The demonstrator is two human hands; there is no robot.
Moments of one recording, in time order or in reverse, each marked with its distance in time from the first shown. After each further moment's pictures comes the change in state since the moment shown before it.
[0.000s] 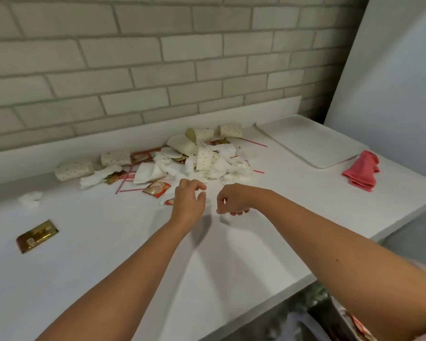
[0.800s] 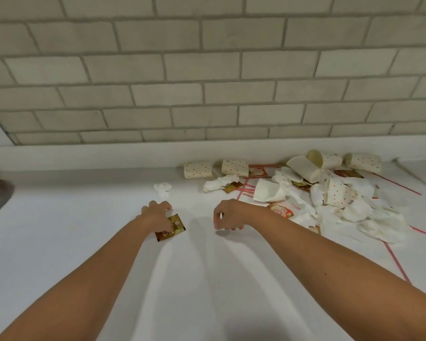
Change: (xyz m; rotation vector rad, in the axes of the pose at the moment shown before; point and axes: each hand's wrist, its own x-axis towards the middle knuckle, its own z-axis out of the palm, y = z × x) left_hand 0.011 -0.237 -0.255 0.597 -0.245 -0.635; right_hand 0.153 -0.248 0.043 -0.078 -0.137 -0.346
